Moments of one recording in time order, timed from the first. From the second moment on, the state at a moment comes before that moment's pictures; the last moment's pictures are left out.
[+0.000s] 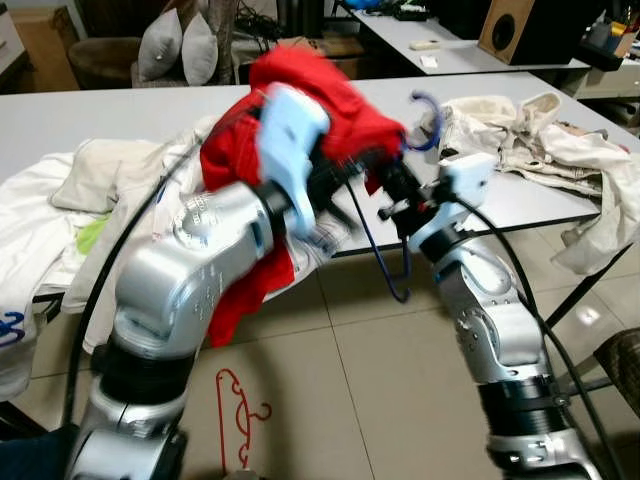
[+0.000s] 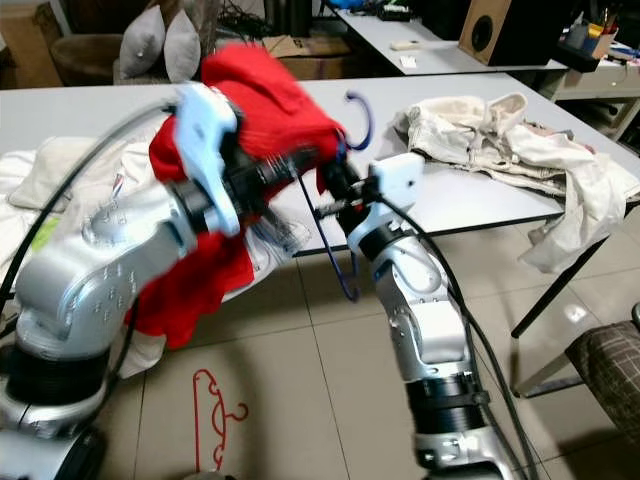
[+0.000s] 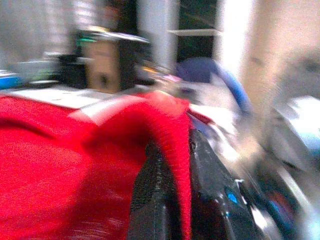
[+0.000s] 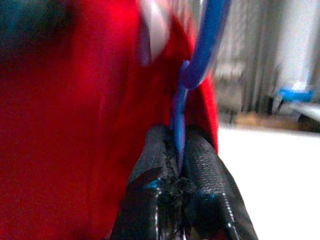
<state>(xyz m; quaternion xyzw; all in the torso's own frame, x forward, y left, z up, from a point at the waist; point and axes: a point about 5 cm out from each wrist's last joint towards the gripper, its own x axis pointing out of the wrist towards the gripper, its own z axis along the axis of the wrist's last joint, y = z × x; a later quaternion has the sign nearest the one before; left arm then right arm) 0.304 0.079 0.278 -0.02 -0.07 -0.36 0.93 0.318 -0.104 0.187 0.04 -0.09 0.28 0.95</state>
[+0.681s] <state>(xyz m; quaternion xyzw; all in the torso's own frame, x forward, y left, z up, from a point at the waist) 0.367 0.157 0.243 -0.07 -0.02 -0.09 0.99 0.216 -0.165 0.192 0.07 -0.04 0.33 0.94</state>
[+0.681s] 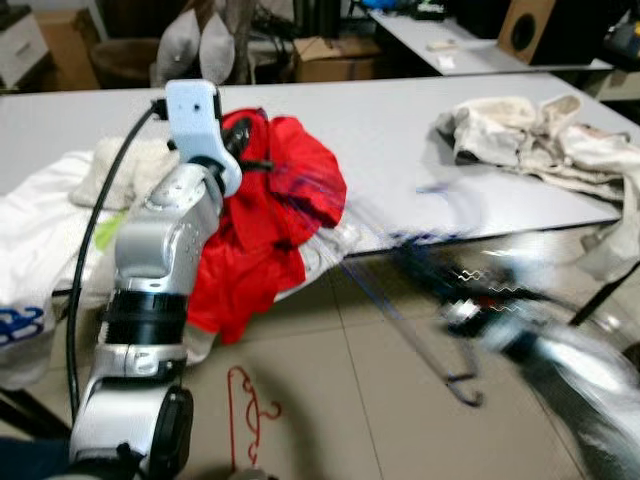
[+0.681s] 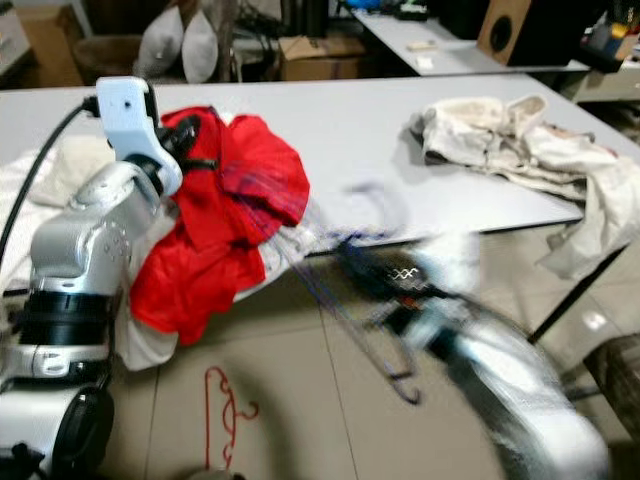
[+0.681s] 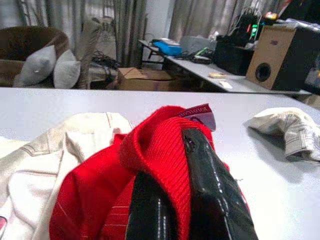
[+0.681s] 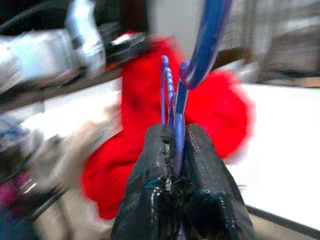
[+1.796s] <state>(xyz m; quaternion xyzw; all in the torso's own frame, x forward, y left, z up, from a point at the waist) 0.306 0.152 0.242 -0.07 -0.08 -0.15 0.98 0.226 -0.153 0.207 0.09 -0.11 0.13 0.98</state>
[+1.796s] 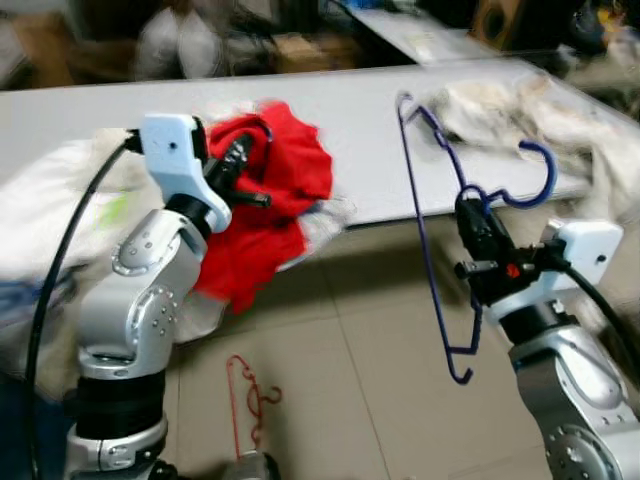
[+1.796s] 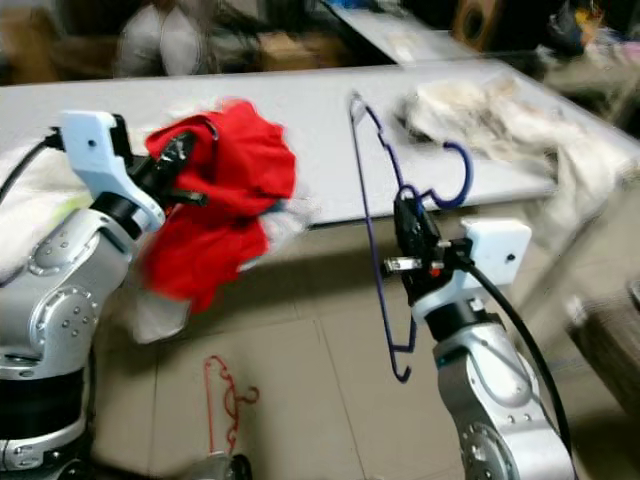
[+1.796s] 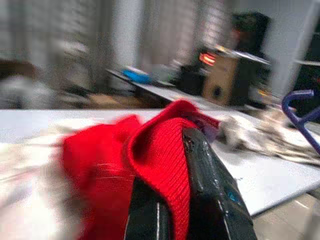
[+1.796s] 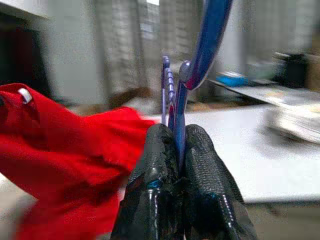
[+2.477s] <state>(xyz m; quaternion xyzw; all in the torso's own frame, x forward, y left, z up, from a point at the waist) 0.306 0.154 0.241 -0.06 -0.08 -0.14 0.98 0.227 -0.153 0.202 0.10 -0.10 0.12 0.98</state>
